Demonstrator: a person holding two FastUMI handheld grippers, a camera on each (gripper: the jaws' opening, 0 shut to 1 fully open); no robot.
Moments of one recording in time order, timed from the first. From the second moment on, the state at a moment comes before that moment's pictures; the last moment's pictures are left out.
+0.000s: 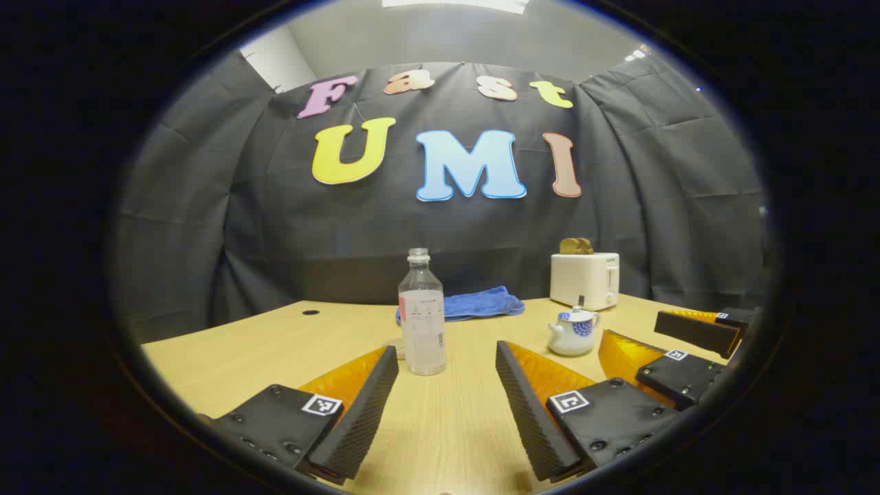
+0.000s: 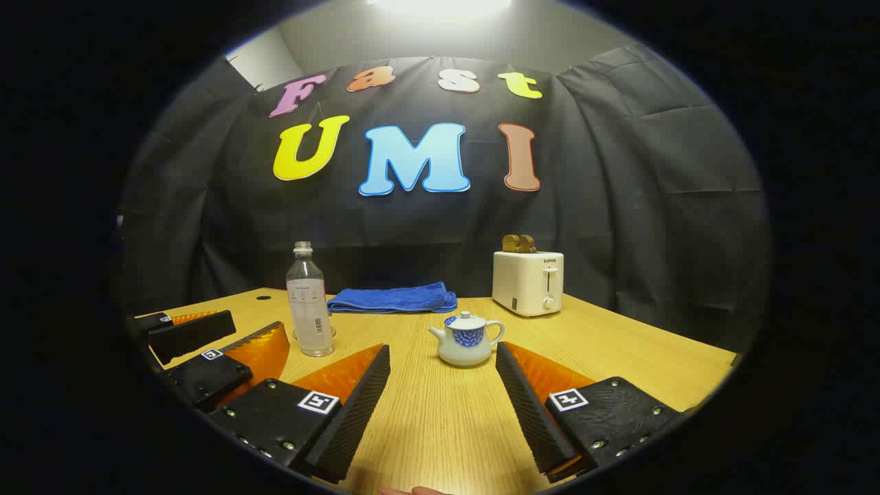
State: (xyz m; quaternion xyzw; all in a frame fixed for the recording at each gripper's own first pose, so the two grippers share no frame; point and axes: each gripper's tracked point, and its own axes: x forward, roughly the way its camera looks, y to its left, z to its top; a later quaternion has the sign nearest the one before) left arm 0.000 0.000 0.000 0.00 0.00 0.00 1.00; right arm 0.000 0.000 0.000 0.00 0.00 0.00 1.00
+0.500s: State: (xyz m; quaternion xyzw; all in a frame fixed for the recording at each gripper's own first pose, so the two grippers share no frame) left arm 0.000 0.000 0.000 0.00 0.00 0.00 1.00; right arm 0.000 0.001 0.001 0.00 0.00 0.01 1.00
